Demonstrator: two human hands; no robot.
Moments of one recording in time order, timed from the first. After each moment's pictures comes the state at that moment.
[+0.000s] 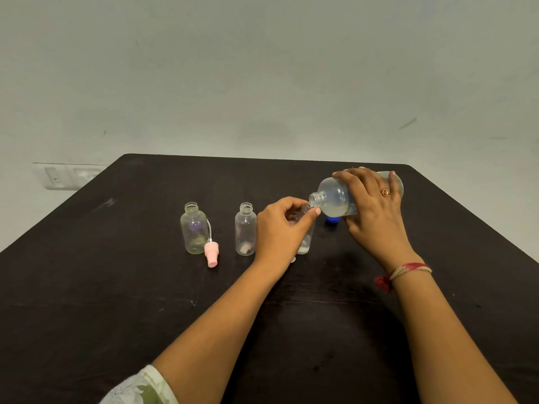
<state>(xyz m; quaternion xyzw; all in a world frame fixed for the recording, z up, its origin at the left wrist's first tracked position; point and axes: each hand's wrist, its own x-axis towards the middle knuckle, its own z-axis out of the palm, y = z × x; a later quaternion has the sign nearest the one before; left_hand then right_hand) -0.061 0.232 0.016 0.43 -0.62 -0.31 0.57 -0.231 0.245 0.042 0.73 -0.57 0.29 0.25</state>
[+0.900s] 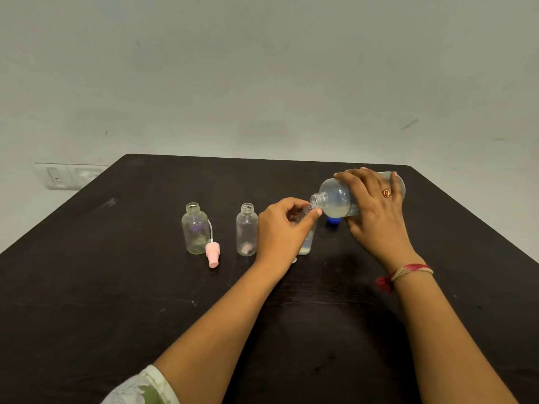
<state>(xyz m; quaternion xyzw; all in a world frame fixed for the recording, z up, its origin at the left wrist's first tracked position) -0.061 0.232 0.016 0.44 -0.62 -0.31 0.57 -0.231 0.245 0.041 0.73 -0.57 0.29 0.25</state>
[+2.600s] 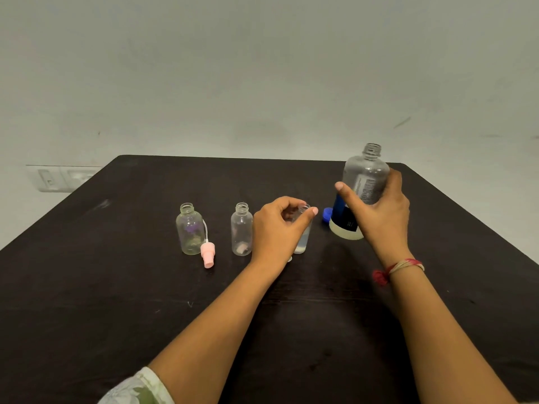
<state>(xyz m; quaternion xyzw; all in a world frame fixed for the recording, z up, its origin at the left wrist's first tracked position) -0.060 0.228 0.012 0.44 -0.63 -0.31 0.56 -0.224 0.253 0.047 0.53 -0.63 0.57 0.00</state>
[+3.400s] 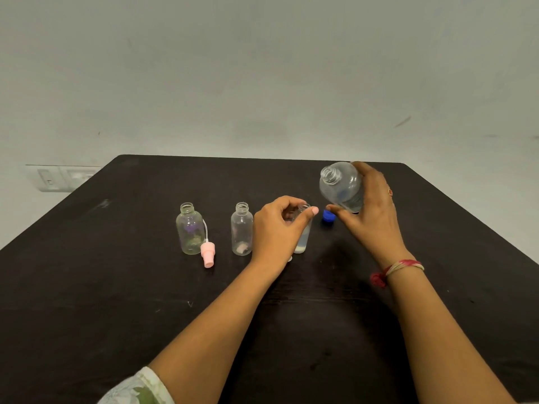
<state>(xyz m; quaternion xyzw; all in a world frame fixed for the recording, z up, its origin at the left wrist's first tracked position) -0.060 0.229 0.012 0.43 -0.63 -0.32 0.57 -0.228 0.250 0.041 0.67 -0.58 0.46 0.05</state>
